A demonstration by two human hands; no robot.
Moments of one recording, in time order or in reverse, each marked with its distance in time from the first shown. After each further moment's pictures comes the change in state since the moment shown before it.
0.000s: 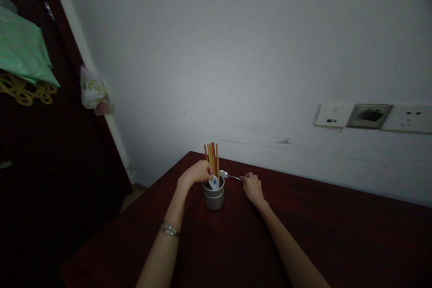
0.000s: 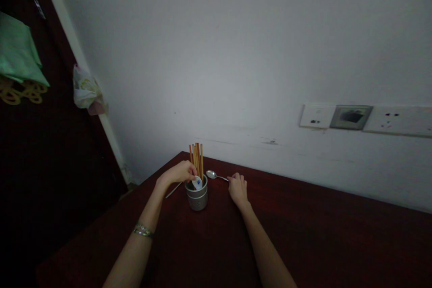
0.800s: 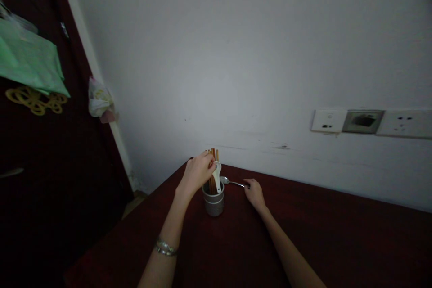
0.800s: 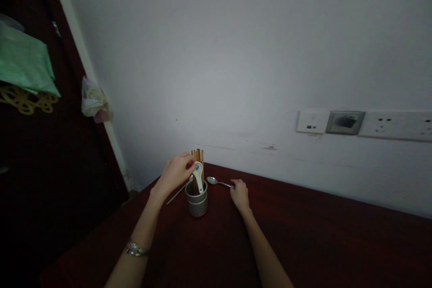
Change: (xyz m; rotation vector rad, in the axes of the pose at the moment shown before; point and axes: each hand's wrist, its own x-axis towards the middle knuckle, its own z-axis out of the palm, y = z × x) left_hand -0.048 0.068 -0.023 0.342 0.574 0.127; right_hand 0.009 0.012 0.007 0.327 0.115 0.071
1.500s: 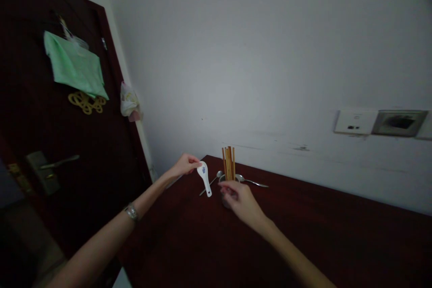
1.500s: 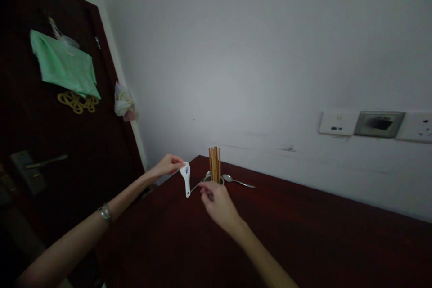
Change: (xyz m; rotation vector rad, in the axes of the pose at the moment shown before) left_hand -0.029 -0.125 -0.022 -0.653 -0.273 -0.317; right_hand -0.096 -0.183 -0.086 0.567 -0.315 -0.417
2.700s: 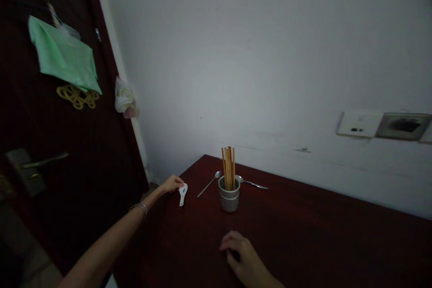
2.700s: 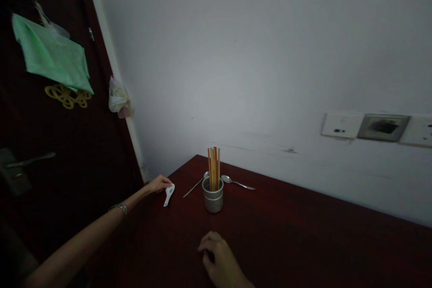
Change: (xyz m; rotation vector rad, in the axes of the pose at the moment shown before) left_hand 0.024 -0.200 -0.006 0.178 -0.157 -0.293; right_hand -0.090 0.063 0.053 0.000 -0.200 0.054
